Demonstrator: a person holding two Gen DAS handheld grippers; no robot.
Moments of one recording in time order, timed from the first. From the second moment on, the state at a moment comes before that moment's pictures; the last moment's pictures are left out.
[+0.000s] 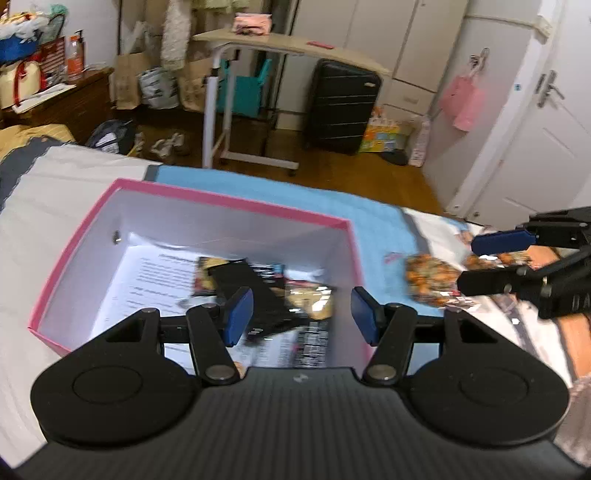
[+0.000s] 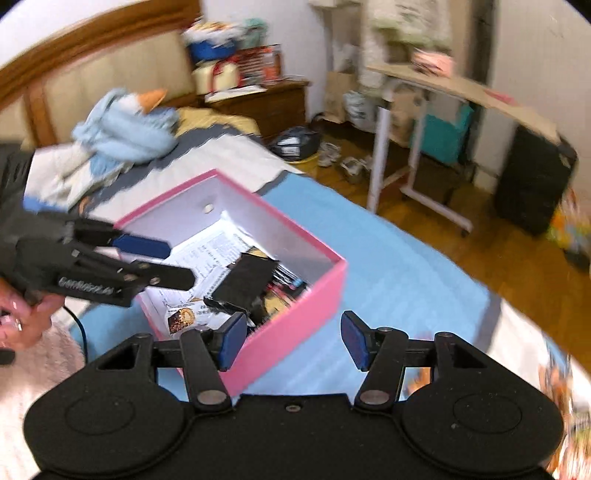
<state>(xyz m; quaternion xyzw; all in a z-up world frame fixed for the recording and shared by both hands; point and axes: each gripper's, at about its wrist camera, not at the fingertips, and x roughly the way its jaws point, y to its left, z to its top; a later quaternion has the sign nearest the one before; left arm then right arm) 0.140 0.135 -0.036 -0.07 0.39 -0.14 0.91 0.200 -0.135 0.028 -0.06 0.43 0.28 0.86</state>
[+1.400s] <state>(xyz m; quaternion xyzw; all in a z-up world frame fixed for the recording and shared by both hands) 0.233 -0.039 -0.192 -0.31 0.49 -0.12 0.81 0.313 -0.300 -0.143 0.10 0.47 0.12 0.87</state>
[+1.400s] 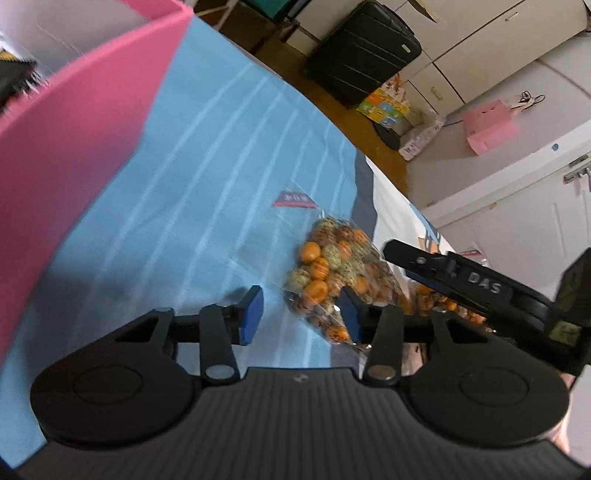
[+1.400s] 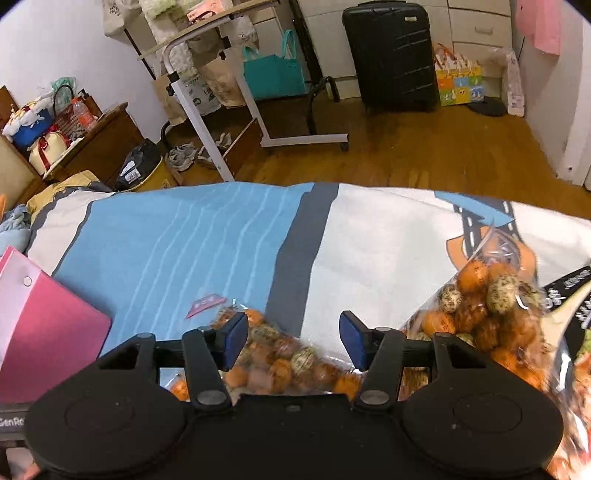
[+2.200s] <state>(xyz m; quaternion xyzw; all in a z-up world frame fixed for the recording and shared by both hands) 0.241 -0.061 -0.200 -0.28 0.50 -0.15 0.81 0.241 -0.252 -0.142 -0.13 0.48 0.28 0.82</state>
